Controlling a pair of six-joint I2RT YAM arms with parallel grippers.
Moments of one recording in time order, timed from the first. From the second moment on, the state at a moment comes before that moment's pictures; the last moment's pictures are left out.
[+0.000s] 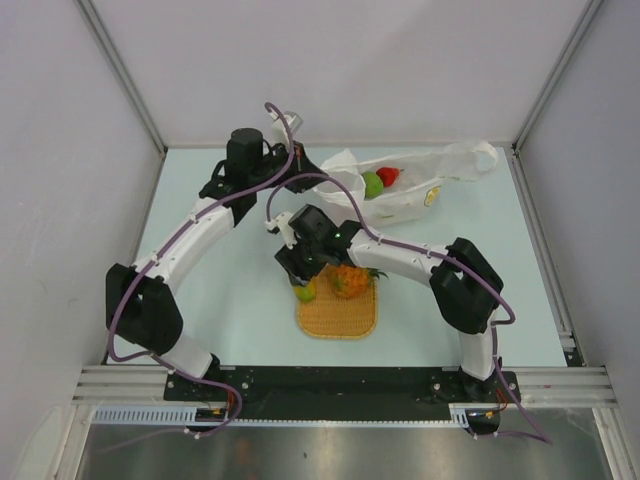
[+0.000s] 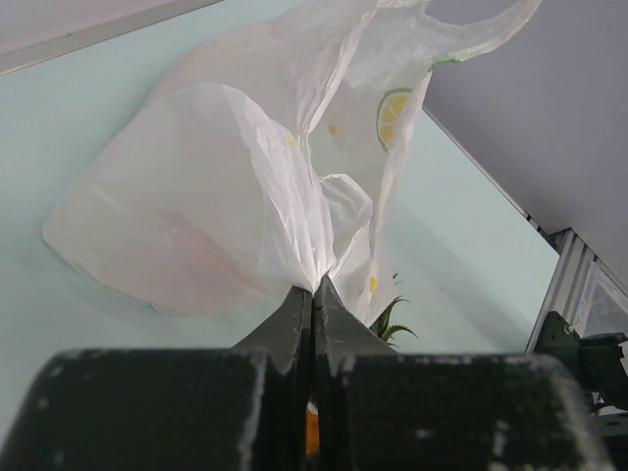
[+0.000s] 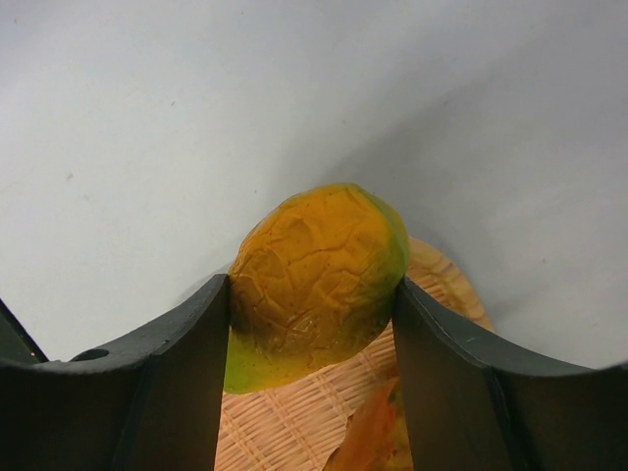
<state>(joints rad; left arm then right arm) -0.40 1.56 1.37 -0.09 0.58 -0.29 0.94 1.94 1.50 -0.46 -0.13 0.01</state>
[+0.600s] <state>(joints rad) -0.40 1.56 1.35 -0.09 0.59 -0.29 0.96 1.91 1.44 -0.40 -0.10 0.02</state>
